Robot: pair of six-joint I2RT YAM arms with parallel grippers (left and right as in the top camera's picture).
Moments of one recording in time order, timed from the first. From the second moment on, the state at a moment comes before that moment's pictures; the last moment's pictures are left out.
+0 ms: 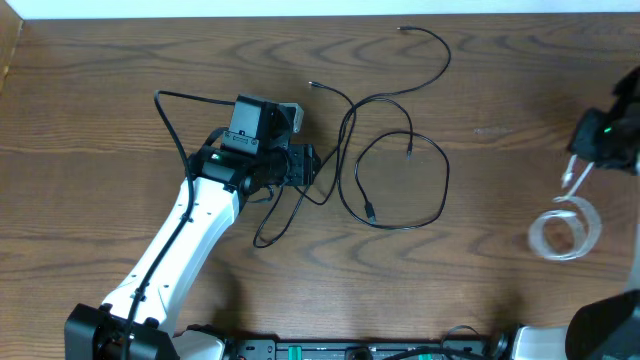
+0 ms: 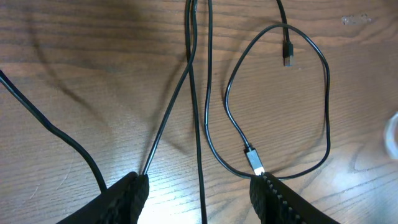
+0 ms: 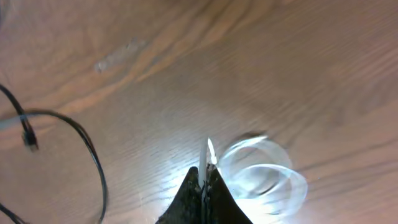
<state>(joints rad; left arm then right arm) -0.32 1.45 1.09 -0.65 0.31 -0.27 -0.33 1.57 1.47 -1.13 -0.01 0.14</state>
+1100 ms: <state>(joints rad) -0.32 1.45 1.09 -0.66 0.31 -0.27 -0.33 1.57 0.99 -0.98 -0.08 0.19</state>
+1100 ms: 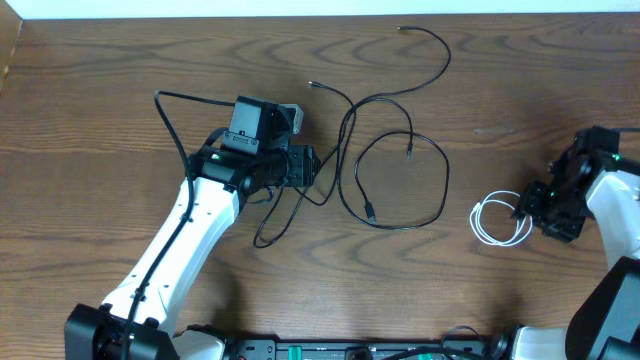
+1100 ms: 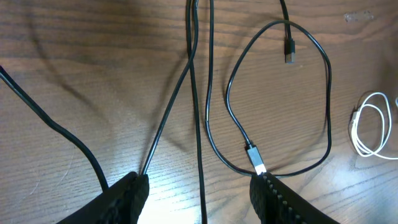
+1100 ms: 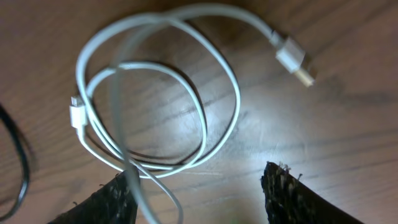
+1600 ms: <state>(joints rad) -0.32 1.45 1.09 -0.66 0.31 -0.27 -0.33 1.57 0.76 -0.73 -0.03 0.29</state>
